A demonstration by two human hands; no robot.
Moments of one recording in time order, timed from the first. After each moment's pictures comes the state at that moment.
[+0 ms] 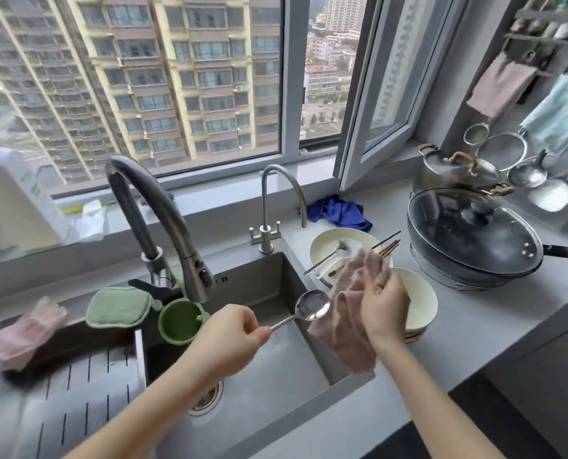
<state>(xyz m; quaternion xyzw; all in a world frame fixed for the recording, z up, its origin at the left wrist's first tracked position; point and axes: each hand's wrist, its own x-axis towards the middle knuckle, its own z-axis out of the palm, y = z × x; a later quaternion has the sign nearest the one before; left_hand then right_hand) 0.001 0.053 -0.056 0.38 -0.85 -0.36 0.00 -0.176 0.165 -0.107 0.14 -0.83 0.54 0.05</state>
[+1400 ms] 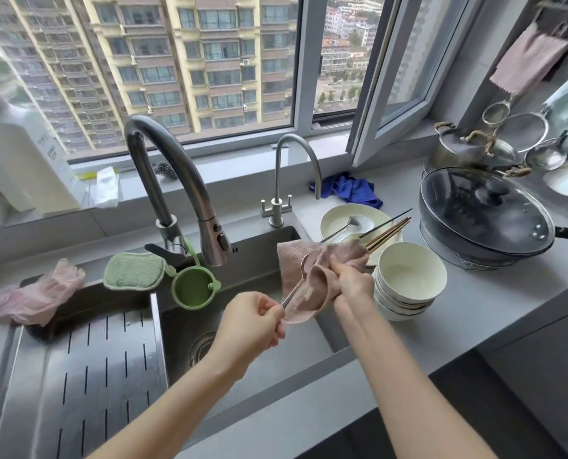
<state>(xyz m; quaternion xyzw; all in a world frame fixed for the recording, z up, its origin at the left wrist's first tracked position) 0.016 0.079 -0.086 0.42 -0.70 -0.57 0.11 -0.138 0.124 -0.115 -0.18 -0.55 0.77 -0.27</state>
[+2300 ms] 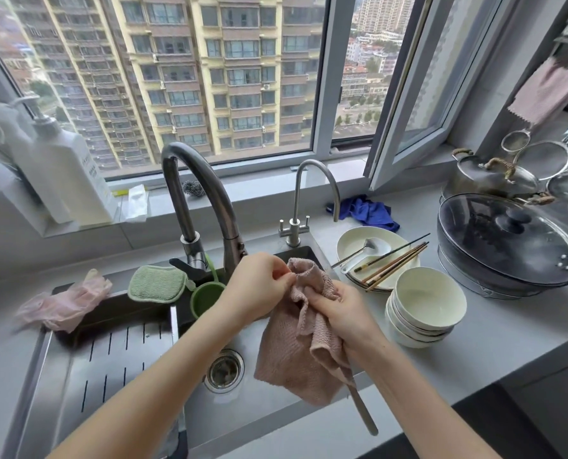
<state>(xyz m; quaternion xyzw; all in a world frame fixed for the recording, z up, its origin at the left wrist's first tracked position) -0.001 0.027 -0.041 0.30 -0.90 -0.28 0.14 -0.102 0.139 -0.097 0.23 -0.60 0.65 -0.41</state>
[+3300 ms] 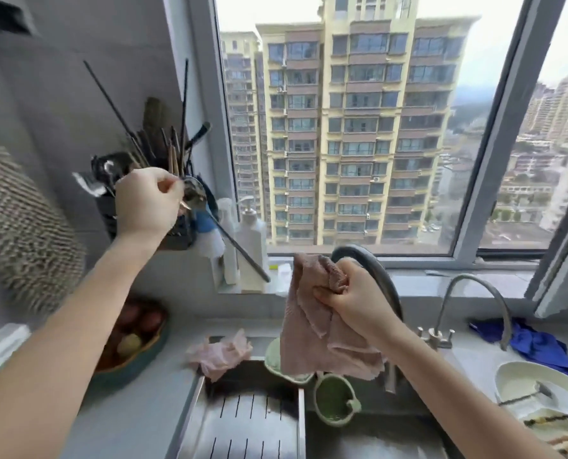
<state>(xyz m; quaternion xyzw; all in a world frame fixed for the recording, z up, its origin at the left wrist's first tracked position) 0.257 -0.174 0.140 0.50 -0.67 -0.02 0.55 0.012 -0.034 0.042 0.60 -0.63 0.47 -0.17</state>
